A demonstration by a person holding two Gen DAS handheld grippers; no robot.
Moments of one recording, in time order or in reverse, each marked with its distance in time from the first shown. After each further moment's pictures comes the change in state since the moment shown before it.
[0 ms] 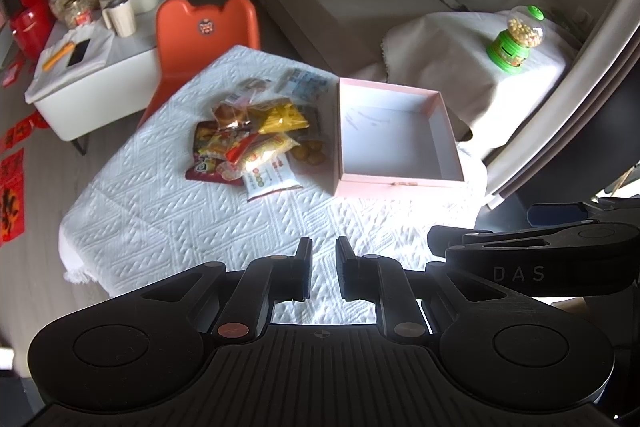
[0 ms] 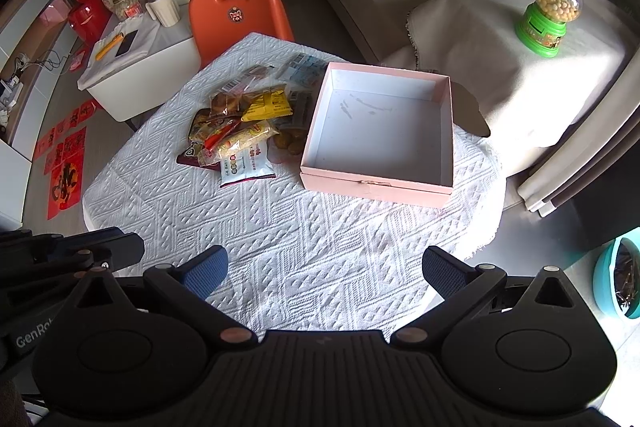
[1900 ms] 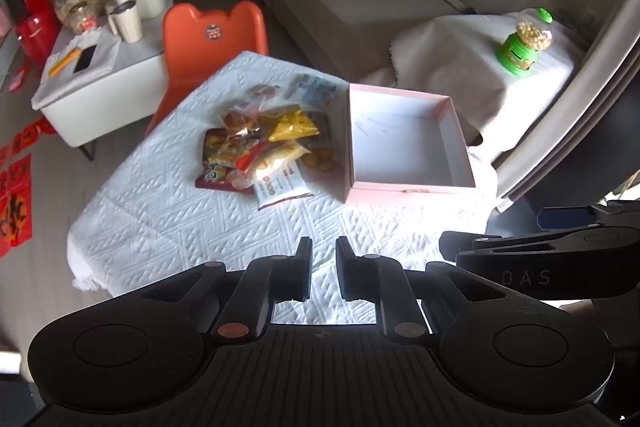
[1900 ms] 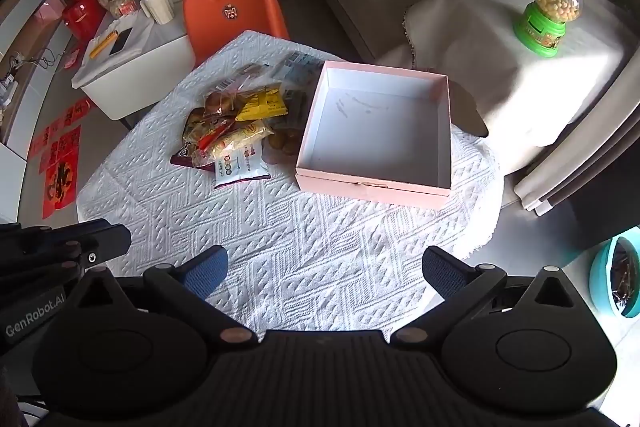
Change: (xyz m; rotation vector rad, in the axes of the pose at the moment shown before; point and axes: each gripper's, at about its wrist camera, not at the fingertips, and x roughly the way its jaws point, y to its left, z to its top) left arm 0.007 0.006 0.008 0.010 -0.009 0.028; right arm 0.008 0.000 0.004 0.004 0.008 -0.012
